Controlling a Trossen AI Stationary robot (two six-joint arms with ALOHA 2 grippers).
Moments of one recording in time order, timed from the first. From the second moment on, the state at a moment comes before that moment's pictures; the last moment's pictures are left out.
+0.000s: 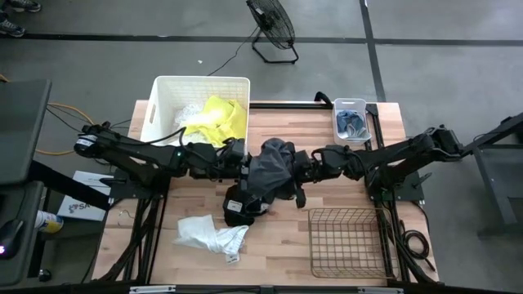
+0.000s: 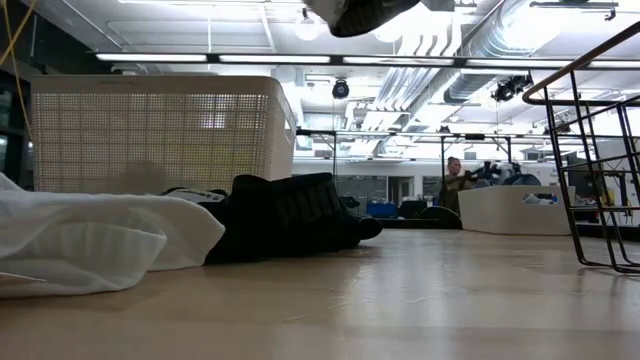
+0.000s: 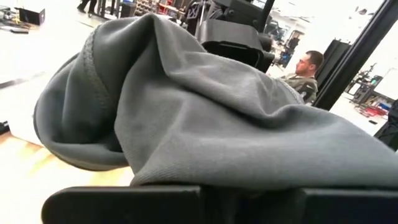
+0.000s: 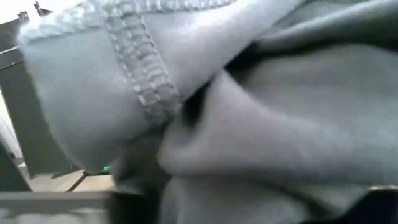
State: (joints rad) left arm -0.22 1.36 1.22 0.13 -0.29 -0.37; right arm 0.17 1.38 0.97 0.44 -0.01 0.21
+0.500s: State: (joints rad) left arm -0.22 1.36 1.22 0.13 -0.29 -0.40; right arm 0.17 1.38 0.97 0.42 -0.03 0.23
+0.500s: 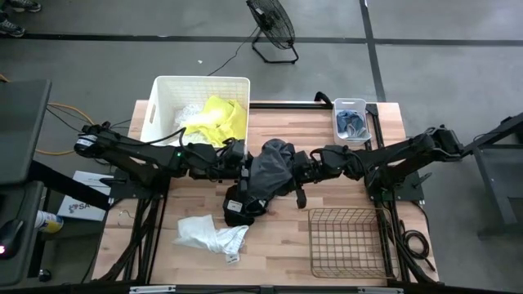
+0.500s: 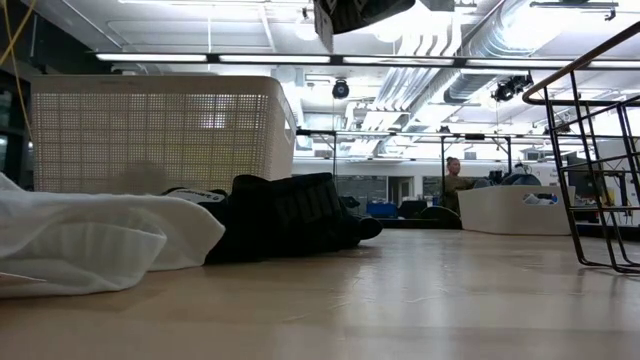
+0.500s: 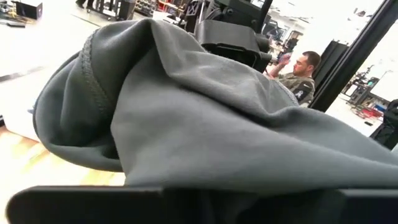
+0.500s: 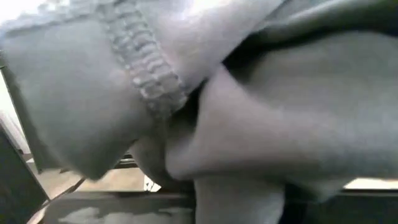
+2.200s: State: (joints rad) left arm -0.22 1.04 1.22 -0.49 -0.28 -0.40; right arm 0.47 1.09 0.97 -0.34 -0.01 0.97
